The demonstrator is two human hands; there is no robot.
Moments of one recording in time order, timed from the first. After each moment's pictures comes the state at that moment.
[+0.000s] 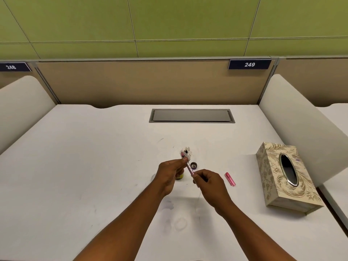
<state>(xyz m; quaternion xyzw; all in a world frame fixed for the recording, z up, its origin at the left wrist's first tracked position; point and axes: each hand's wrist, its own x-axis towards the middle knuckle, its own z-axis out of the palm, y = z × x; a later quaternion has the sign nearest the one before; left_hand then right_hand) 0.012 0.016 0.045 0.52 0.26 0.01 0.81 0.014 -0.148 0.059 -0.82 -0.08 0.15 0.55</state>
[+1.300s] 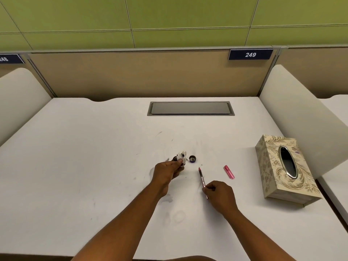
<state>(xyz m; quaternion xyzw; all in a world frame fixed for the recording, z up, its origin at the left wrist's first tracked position) -0.002 0.016 0.022 0.56 0.30 0.01 0.78 0.017 -0.185 -0.008 -0.92 -0.03 0.16 0.37</state>
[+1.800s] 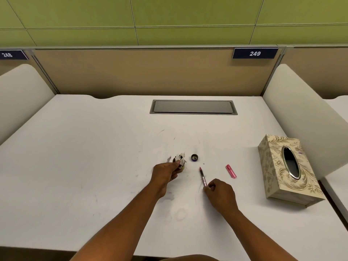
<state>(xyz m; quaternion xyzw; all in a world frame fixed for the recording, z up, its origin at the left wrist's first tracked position) -0.011 0.023 0.017 0.55 0.33 0.01 0.77 0.017 -0.182 -0.019 -0.94 -0.04 0.13 0.31</state>
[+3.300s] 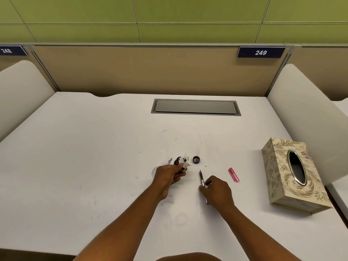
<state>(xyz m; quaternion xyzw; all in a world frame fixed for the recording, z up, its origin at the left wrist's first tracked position) -0.004 0.023 0.016 0.54 0.34 -0.03 0.77 0.037 -0.161 -0.021 -0.94 -0.05 0.16 0.30</state>
